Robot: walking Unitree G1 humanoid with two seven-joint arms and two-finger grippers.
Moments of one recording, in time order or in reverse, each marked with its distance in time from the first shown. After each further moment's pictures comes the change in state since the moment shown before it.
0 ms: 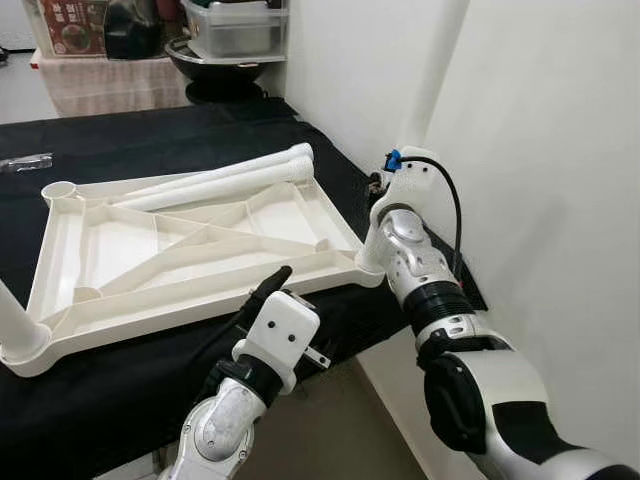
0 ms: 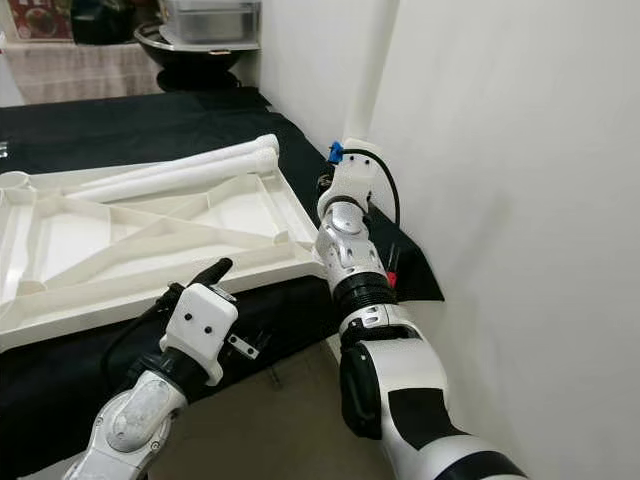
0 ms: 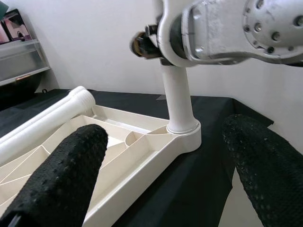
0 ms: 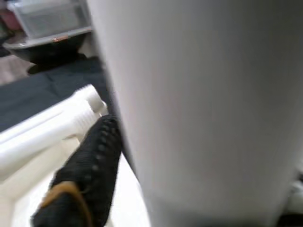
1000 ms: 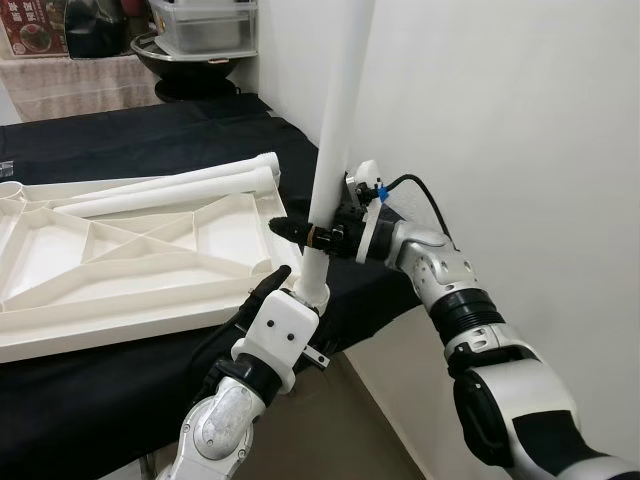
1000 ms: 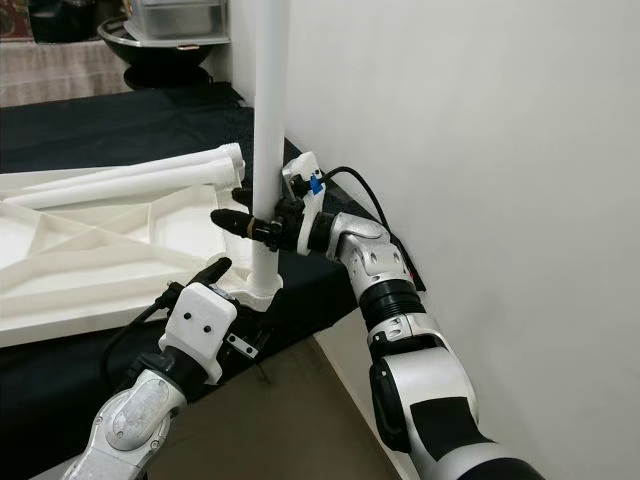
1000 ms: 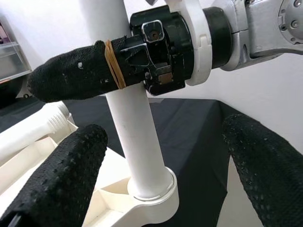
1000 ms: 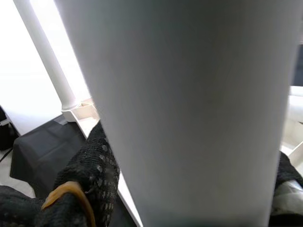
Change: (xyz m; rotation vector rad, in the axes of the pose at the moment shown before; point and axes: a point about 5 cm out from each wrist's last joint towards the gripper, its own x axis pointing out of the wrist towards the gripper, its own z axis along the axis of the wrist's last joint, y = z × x) left arm 0.000 0.000 0.000 0.001 0.000 -0.001; right arm -0.039 0.018 -0.013 -0.019 0.139 1.355
